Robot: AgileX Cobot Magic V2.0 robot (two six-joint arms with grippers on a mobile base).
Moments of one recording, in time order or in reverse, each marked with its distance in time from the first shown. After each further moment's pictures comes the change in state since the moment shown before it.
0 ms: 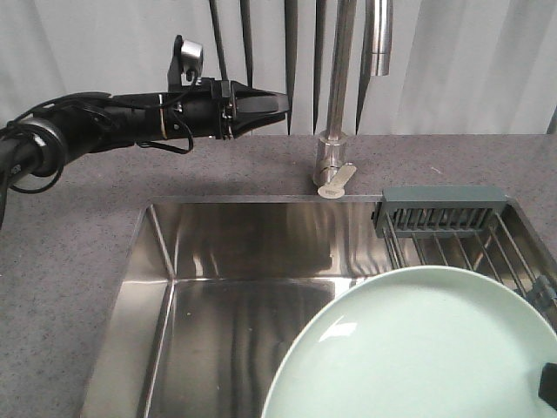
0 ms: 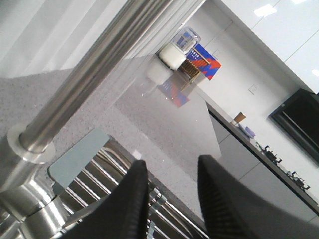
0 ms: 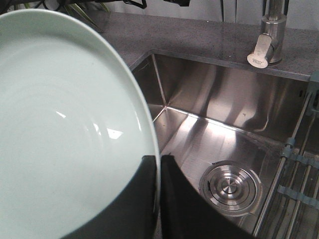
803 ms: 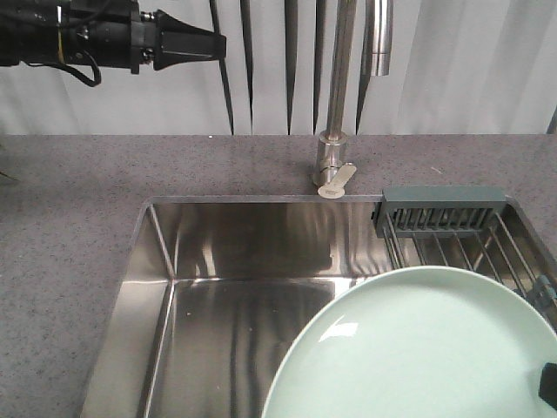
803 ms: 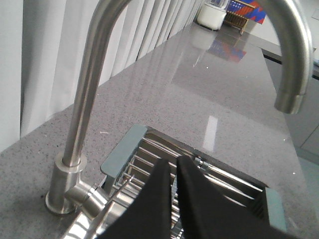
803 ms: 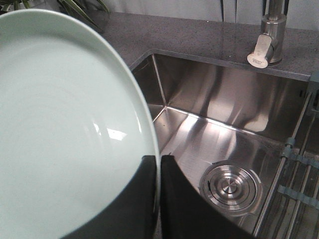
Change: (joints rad) left arm 0.112 -0.314 0.000 0.319 -0.031 0.000; right arm 0.000 0.000 0.000 0.000 0.000 0.000
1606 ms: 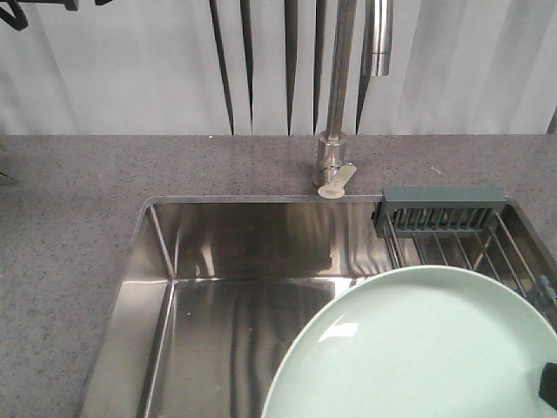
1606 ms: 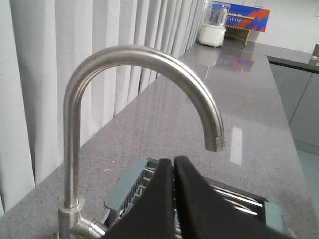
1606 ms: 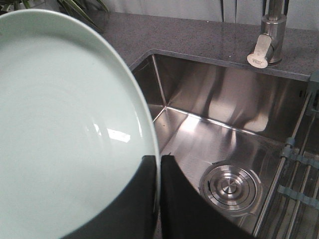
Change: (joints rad) left arm 0.042 -0.219 0.040 0.000 -0.013 0.000; right arm 0.000 0.000 0.000 0.000 0.000 0.000
